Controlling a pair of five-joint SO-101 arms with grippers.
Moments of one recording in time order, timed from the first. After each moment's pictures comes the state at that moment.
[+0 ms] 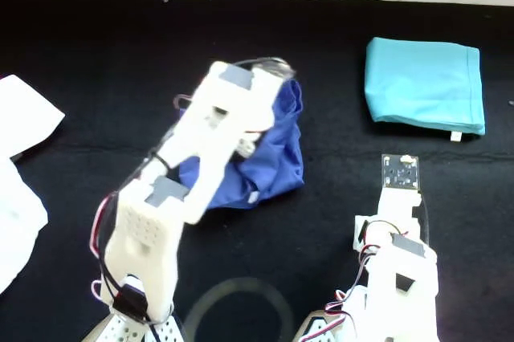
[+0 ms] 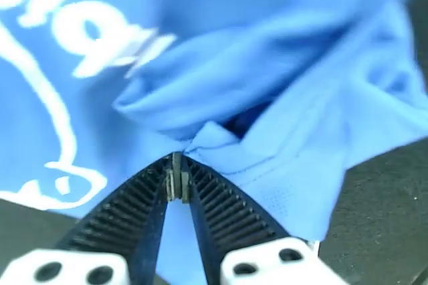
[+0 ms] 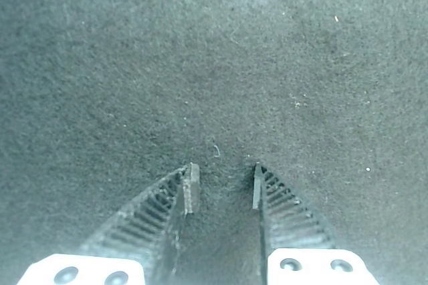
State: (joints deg) left arm 20.2 34.3 -22.5 83.9 -6.2; right arm 15.7 -42.8 84.8 31.3 17.6
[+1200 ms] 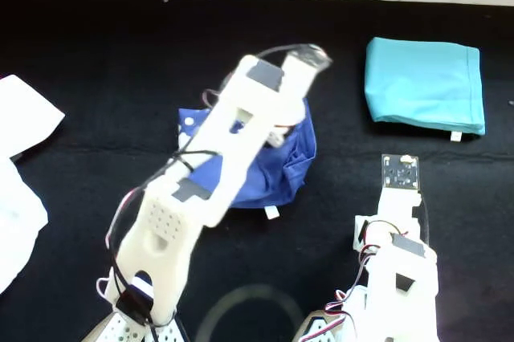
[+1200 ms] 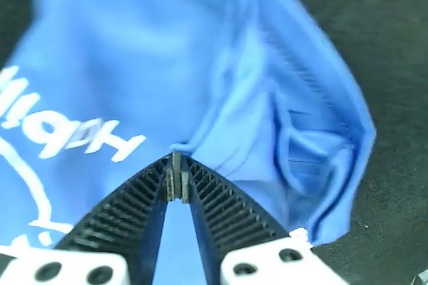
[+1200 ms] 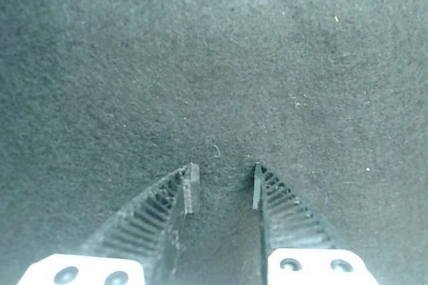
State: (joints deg) left arm 26.4 42.5 -43.0 87.3 -6.2; right arm 15.7 -42.8 84.8 31.3 17.6
